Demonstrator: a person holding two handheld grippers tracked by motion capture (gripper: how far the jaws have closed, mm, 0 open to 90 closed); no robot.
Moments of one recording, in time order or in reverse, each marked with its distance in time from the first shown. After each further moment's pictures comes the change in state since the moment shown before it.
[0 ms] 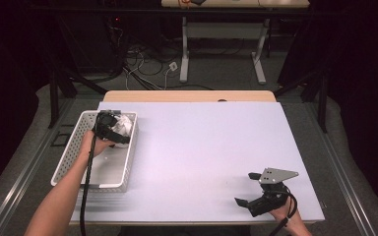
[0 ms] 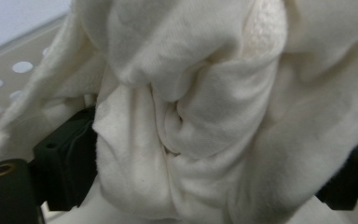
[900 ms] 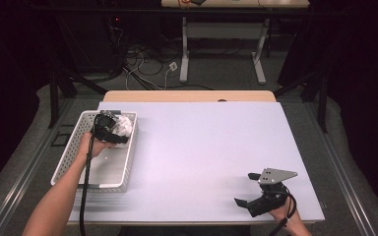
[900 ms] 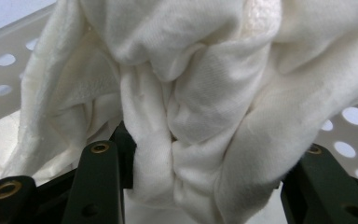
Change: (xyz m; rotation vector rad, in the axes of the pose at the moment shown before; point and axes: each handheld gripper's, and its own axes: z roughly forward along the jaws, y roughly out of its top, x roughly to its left) left arm 0.002 -0.008 -0.007 -0.023 -0.057 0.031; right arm 0.001 0.000 0.001 0.016 -0.001 -0.002
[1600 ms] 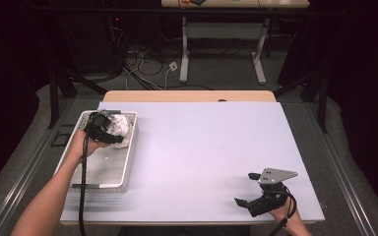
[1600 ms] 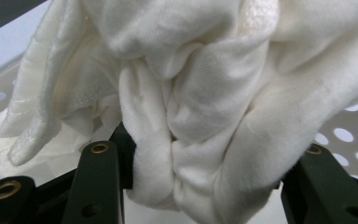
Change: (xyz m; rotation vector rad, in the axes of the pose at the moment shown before) left arm -0.008 0.000 -0.030 0.001 0.021 0.065; right arm 0.000 0.000 0.000 -0.006 -0.001 0.001
